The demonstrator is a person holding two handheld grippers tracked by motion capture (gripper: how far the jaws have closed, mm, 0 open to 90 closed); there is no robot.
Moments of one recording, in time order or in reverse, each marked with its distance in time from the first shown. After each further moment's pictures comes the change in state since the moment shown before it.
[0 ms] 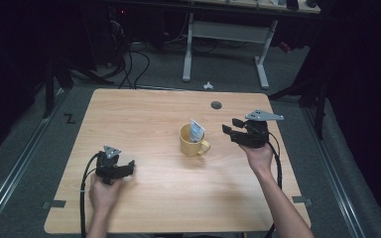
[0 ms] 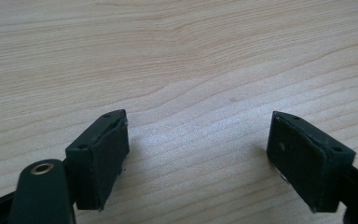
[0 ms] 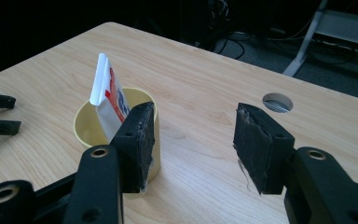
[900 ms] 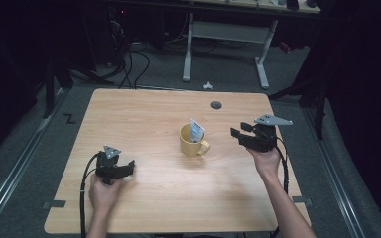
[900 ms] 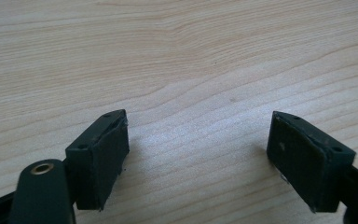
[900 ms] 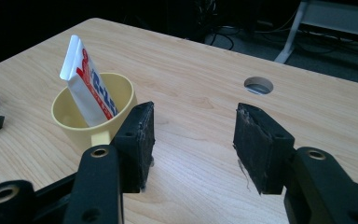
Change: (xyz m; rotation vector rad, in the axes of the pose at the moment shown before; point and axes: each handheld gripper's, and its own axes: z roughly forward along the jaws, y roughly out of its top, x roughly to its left) left arm 0.000 0.000 0.000 -0.001 0.000 -0.001; right arm -0.016 -0.018 -0.012 0.009 -0.041 0.041
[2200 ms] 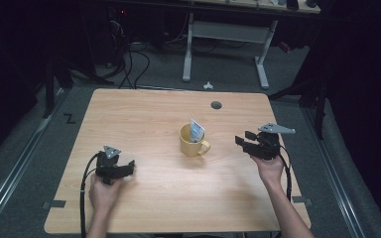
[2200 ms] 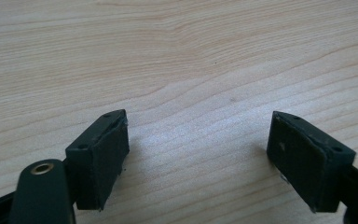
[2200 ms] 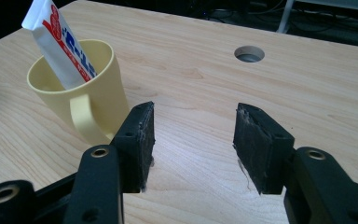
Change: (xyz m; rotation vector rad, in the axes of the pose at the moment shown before) left arm 0.000 0.000 0.000 0.001 0.001 0.001; right arm -0.011 -0.030 -0.002 0.047 -0.022 0.050
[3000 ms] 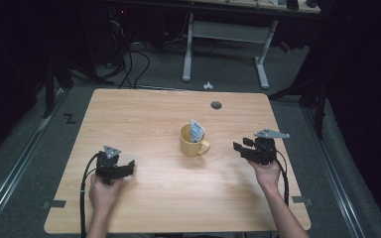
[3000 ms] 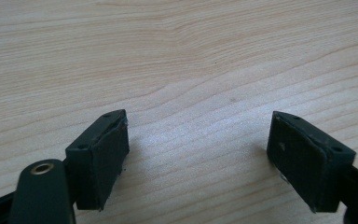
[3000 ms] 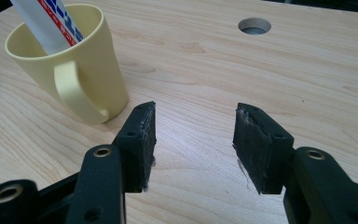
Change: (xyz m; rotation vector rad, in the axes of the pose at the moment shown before) left arm 0.000 0.000 0.000 0.000 0.000 -0.001; right arm 0.000 -0.020 0.013 0.052 -0.002 0.016
